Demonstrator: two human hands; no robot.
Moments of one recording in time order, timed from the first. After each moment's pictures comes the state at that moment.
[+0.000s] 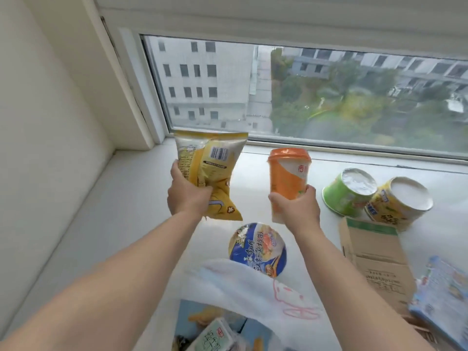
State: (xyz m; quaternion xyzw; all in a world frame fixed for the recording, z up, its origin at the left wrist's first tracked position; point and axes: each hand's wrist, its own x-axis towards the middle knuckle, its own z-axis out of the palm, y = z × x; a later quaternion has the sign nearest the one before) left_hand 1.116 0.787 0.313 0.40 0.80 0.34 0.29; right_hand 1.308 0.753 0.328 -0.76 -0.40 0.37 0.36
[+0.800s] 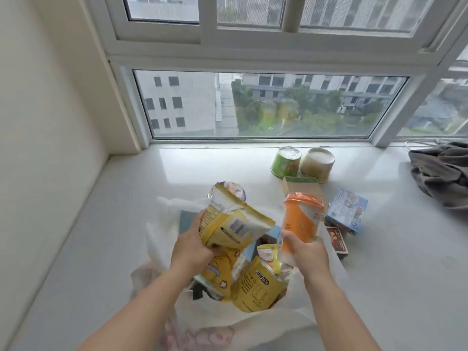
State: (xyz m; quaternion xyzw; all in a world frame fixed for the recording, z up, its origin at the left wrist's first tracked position) left_hand 1.122 0.482 0.325 0.64 0.63 0.23 0.36; right_hand 1.350 0.424 0.351 -0.78 -0.23 0.40 0.43
